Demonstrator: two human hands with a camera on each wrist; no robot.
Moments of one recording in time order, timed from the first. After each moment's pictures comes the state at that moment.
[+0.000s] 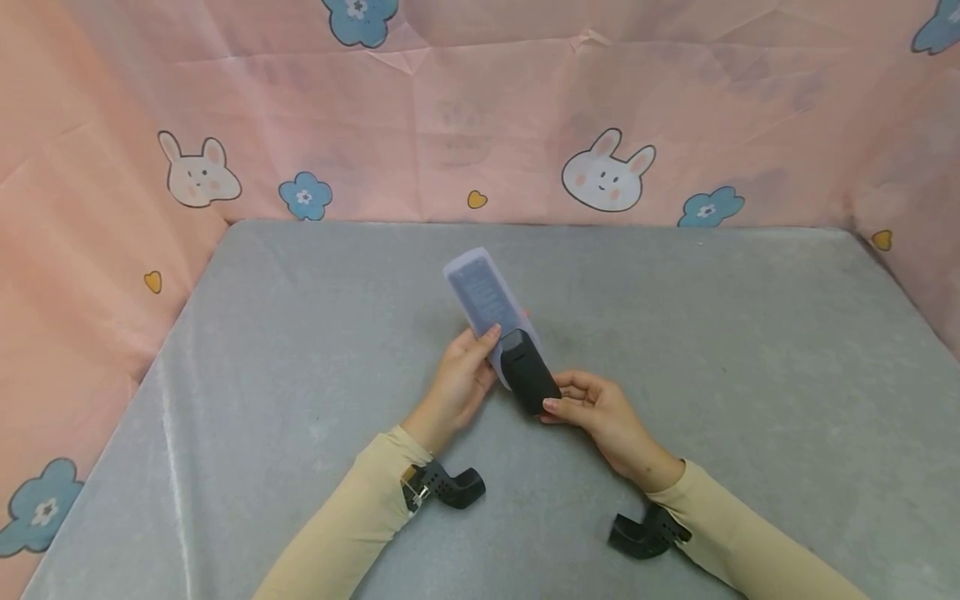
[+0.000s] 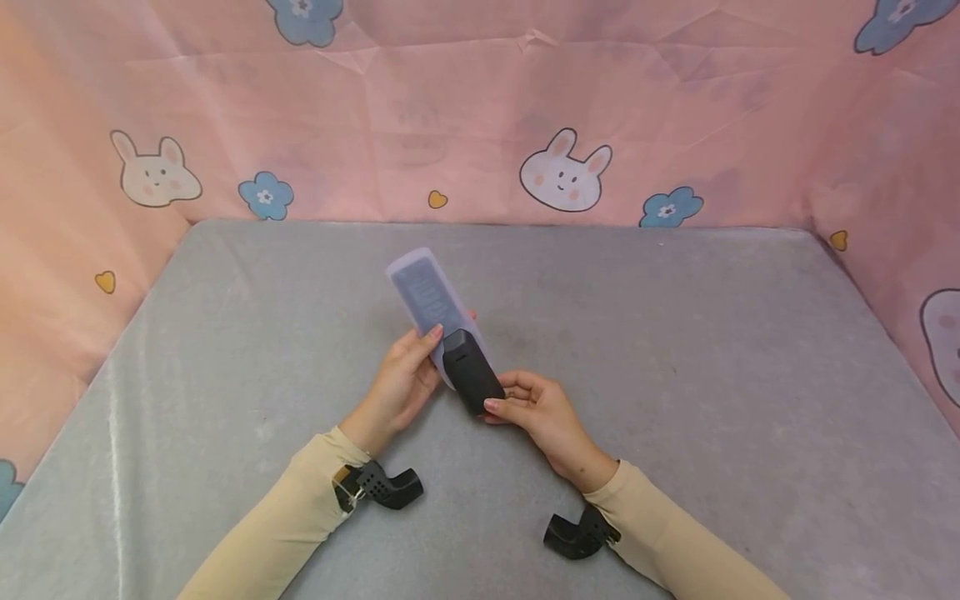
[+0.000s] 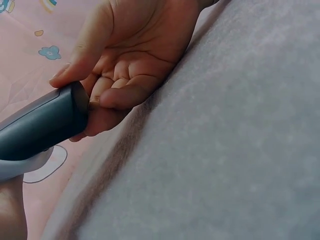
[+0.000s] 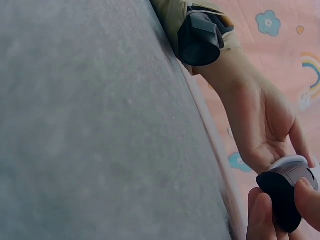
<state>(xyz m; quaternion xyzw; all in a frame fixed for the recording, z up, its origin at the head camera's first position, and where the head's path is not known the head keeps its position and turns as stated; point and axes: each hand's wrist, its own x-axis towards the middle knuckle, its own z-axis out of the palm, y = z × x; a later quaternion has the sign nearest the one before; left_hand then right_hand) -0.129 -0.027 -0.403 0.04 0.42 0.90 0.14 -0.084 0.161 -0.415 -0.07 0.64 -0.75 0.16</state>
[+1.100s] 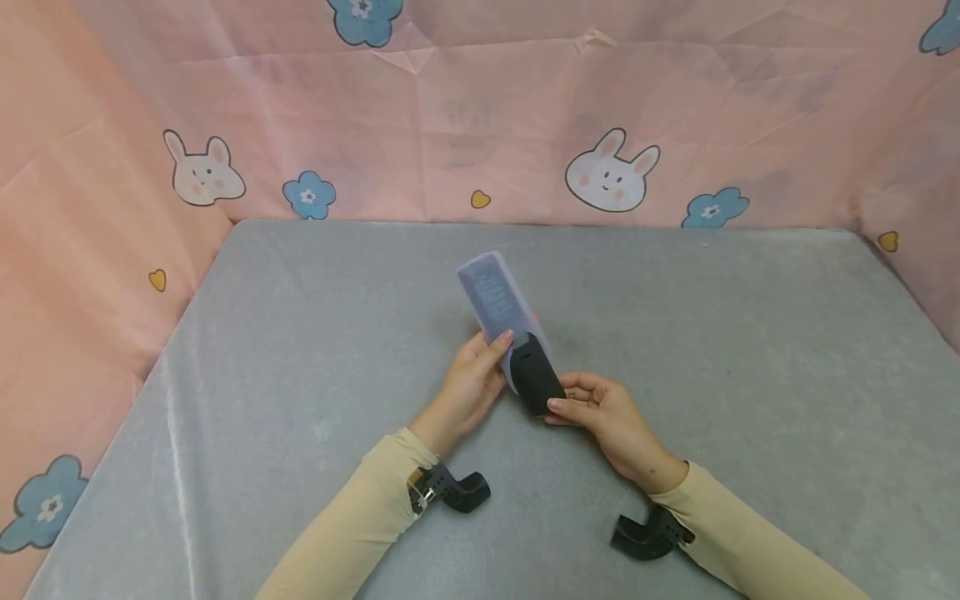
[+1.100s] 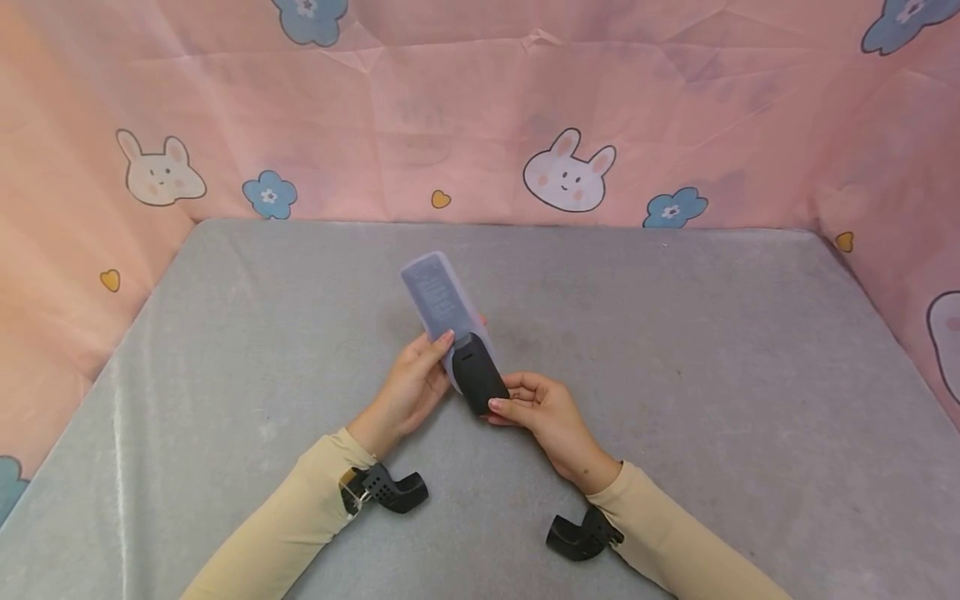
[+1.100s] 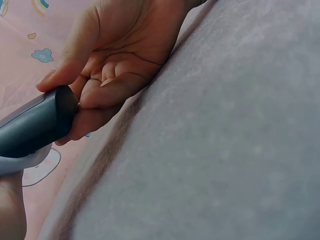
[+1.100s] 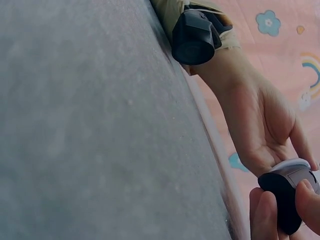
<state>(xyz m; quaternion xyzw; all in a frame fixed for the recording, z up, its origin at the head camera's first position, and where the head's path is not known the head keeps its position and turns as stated) -0.125 -0.022 -0.406 0.06 0.44 0.88 0.16 -0.084 0.160 -0.414 -0.06 0.64 -0.75 0.16</state>
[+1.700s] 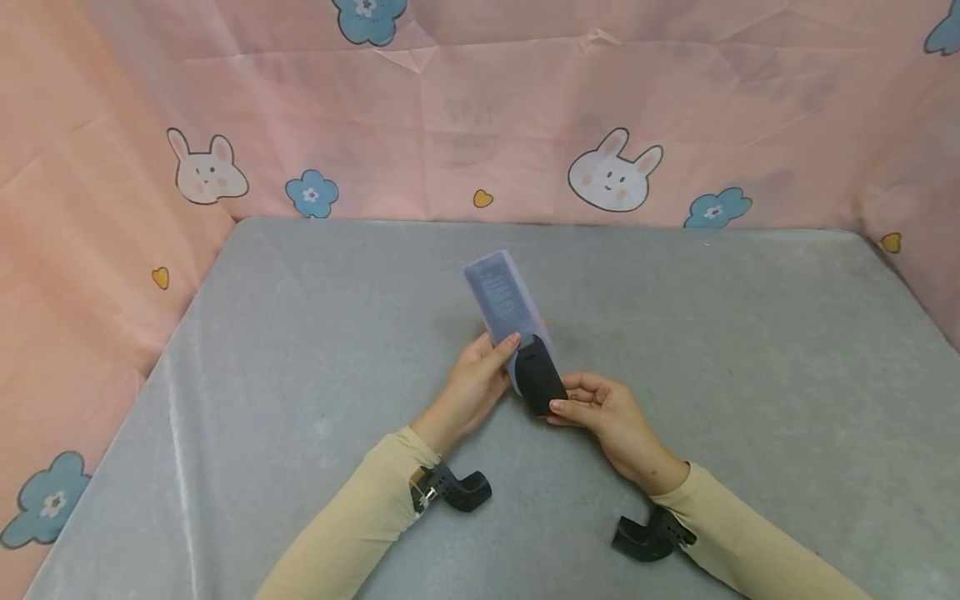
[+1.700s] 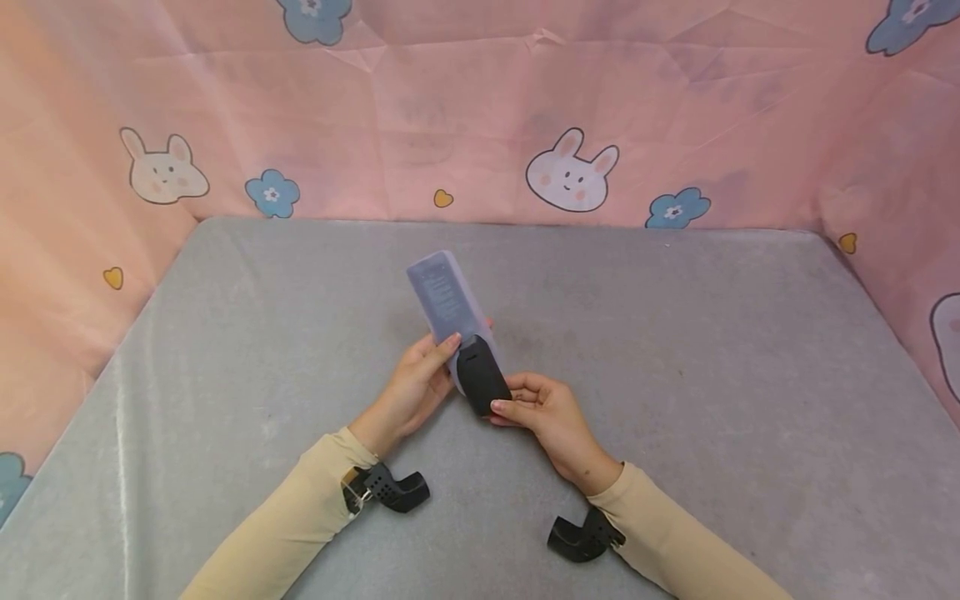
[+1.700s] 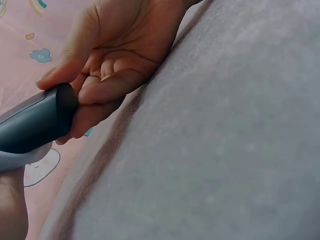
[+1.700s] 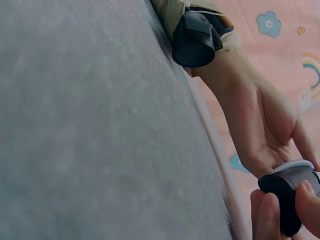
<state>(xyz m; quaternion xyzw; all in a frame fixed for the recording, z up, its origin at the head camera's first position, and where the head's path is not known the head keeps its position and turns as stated) -0.124 -0.022 -0.406 0.08 0.45 0.87 0.18 -0.082 0.160 -0.415 -0.07 0.63 -0.76 0.15</state>
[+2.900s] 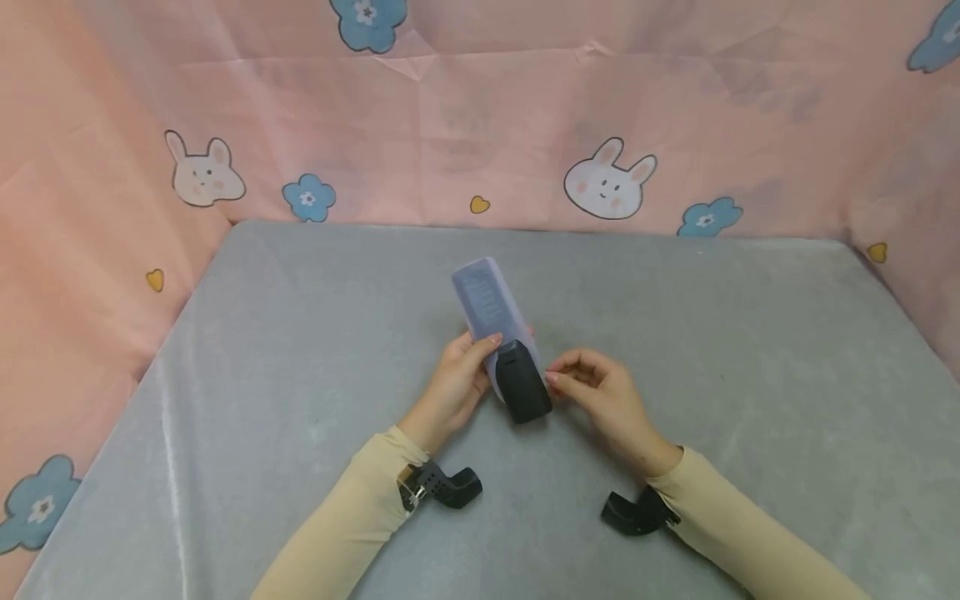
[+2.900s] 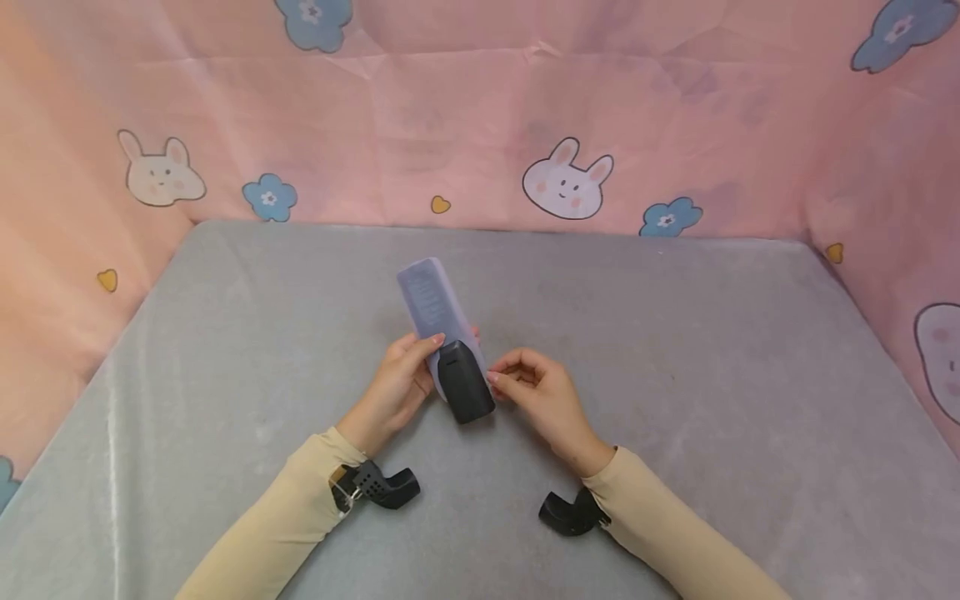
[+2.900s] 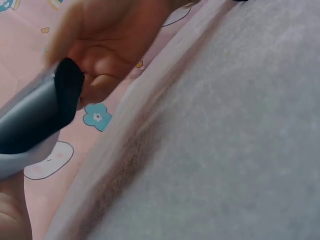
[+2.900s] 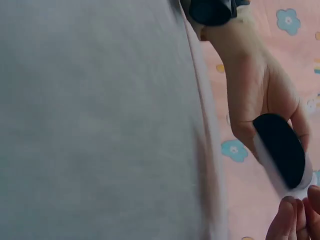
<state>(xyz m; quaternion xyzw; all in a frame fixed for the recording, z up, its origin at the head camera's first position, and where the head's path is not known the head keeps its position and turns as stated) -0.131 -0.032 -0.401 0.04 0.45 0.88 0.15 -0.100 0.156 -0.396 -0.09 0.73 -0.67 0.04</state>
